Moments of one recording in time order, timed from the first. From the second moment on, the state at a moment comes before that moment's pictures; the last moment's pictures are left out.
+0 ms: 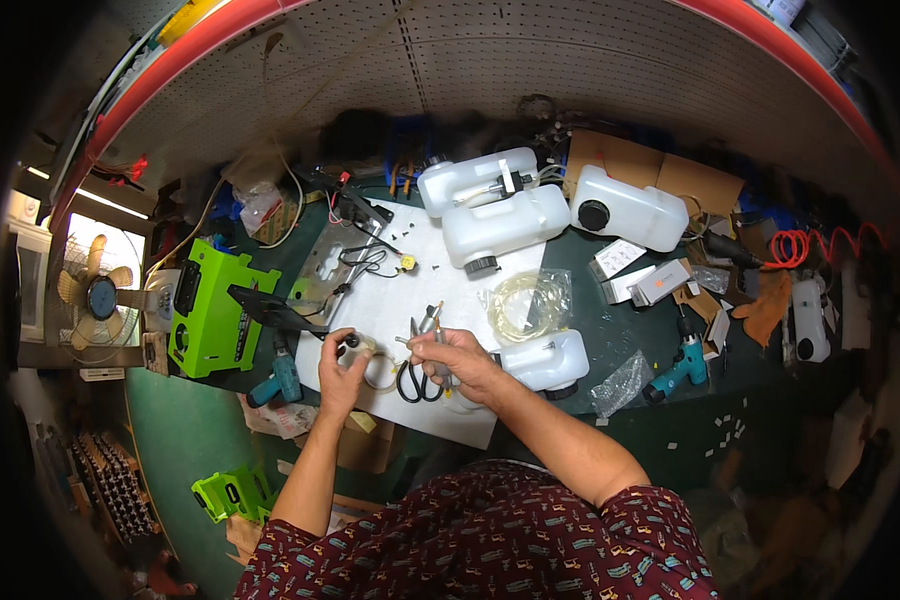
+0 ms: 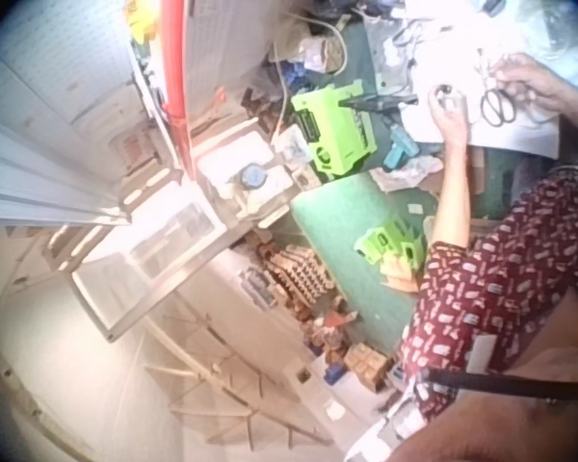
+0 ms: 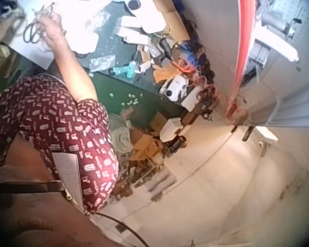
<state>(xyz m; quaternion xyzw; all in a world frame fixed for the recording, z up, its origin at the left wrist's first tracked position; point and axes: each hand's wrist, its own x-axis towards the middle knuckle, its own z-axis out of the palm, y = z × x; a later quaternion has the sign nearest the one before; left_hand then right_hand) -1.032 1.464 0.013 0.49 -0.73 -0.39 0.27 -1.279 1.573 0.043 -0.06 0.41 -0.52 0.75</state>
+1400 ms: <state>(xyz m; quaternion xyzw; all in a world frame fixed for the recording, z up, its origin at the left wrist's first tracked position) -1.253 1.568 -0.001 0.38 -0.63 -0.66 0.17 -1.385 1.715 0.005 -0.15 0.75 -0.57 0.30</state>
